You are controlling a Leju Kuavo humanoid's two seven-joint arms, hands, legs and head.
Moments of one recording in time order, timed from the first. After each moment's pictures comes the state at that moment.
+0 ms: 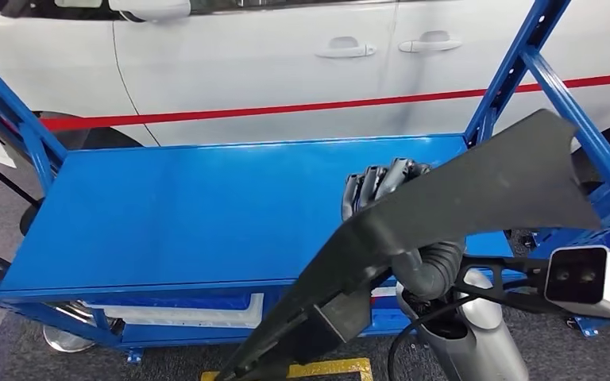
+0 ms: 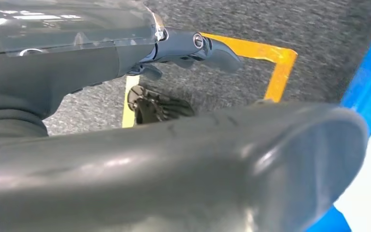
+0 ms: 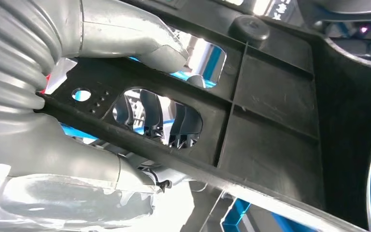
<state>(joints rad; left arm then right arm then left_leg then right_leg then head) -0.08 -0.08 1.25 -0.23 -0.75 -0.03 -0.33 -0.42 -0.05 0.49 -1.86 -0.38 0.30 -0.55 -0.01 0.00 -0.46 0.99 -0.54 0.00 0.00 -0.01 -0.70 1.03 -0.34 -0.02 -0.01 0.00</state>
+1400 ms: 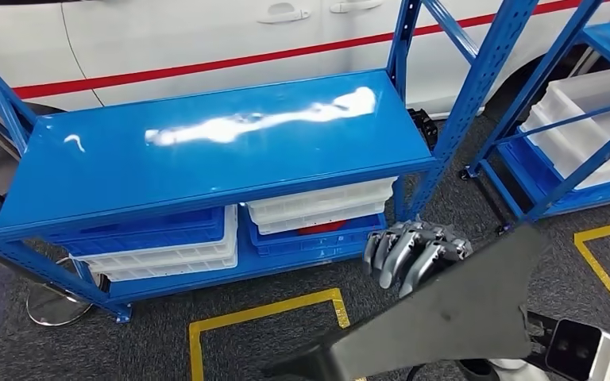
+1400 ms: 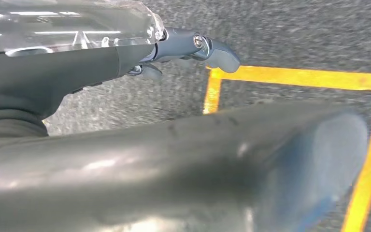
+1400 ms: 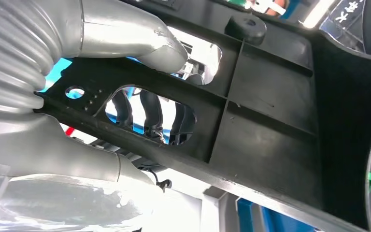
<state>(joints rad) -0.06 -0.07 1.25 -0.23 -0.78 0.00 -0.29 -0.22 -0.23 0.46 -1.93 -0.21 0.30 -0.69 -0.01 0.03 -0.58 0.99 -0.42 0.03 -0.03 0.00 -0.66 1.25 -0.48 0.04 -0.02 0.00</state>
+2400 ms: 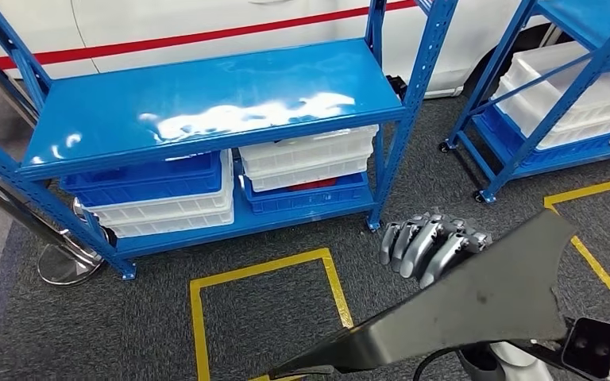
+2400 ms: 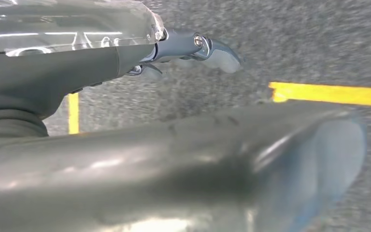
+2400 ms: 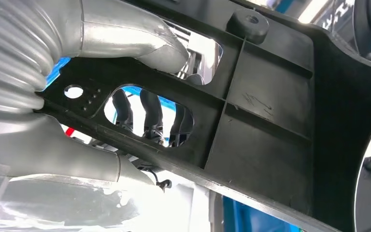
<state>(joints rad) -0.07 -0.07 1.26 -0.23 -0.80 0.01 -0.29 -0.21 -0.20 0.37 -1.93 -0.20 0.34 -0.69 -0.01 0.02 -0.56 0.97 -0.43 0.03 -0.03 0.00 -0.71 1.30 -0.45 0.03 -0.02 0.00</state>
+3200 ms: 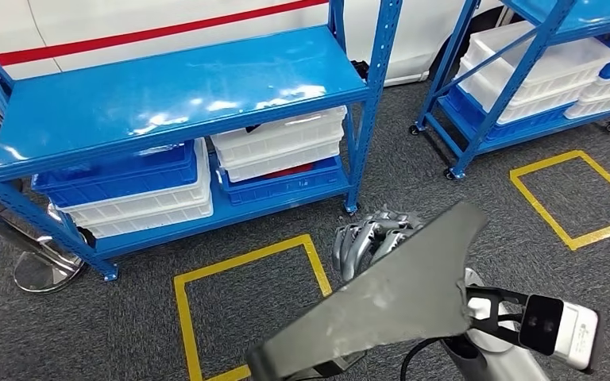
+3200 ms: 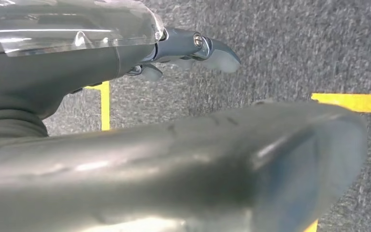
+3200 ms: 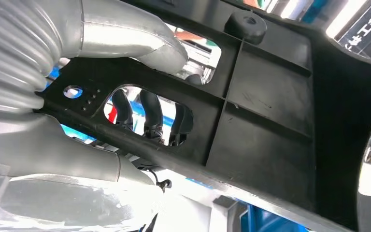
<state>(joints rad) -0.07 -0.03 1.29 -0.24 -0.81 0.08 -0.17 -0.33 -0.22 0.52 -1.89 -0.23 0.33 -0.59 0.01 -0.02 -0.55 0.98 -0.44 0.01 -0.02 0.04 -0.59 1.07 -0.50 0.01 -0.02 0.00</state>
